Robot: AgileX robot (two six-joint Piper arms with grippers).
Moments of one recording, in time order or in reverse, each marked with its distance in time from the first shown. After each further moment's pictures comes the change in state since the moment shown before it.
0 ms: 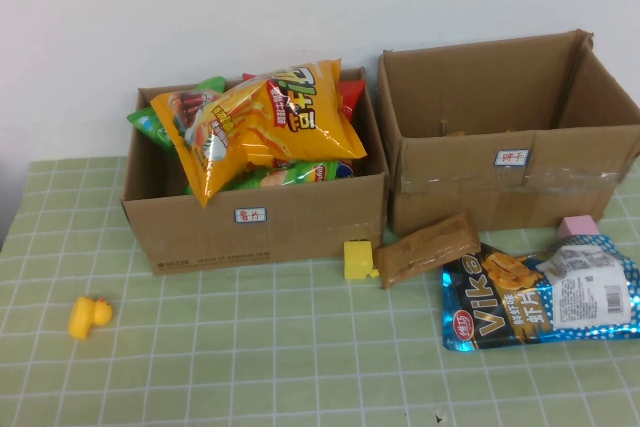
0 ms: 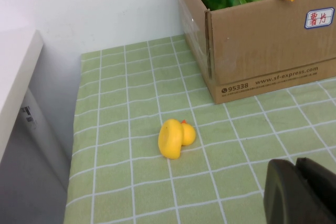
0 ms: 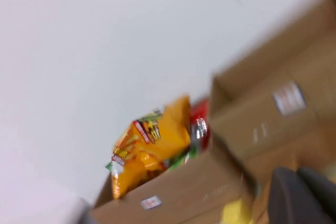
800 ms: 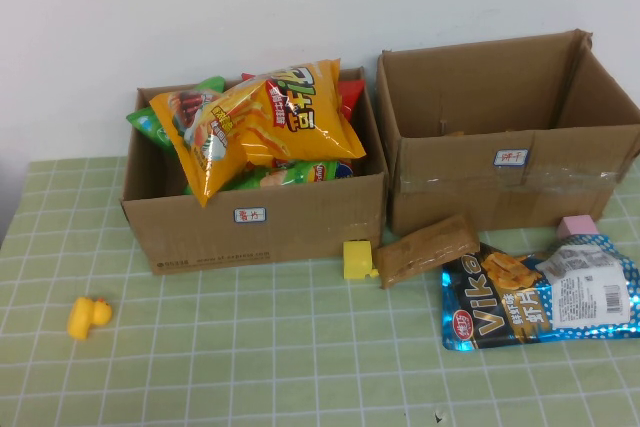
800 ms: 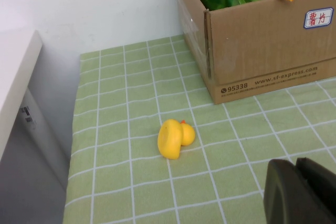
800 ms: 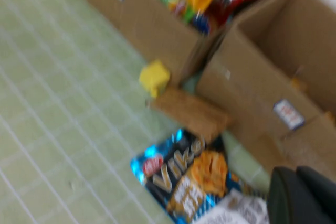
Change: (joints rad) right arm 0.000 1.129 -1.015 -0.350 0.596 -0.959; left arm 0.000 0.000 0.000 0.000 0.000 0.000
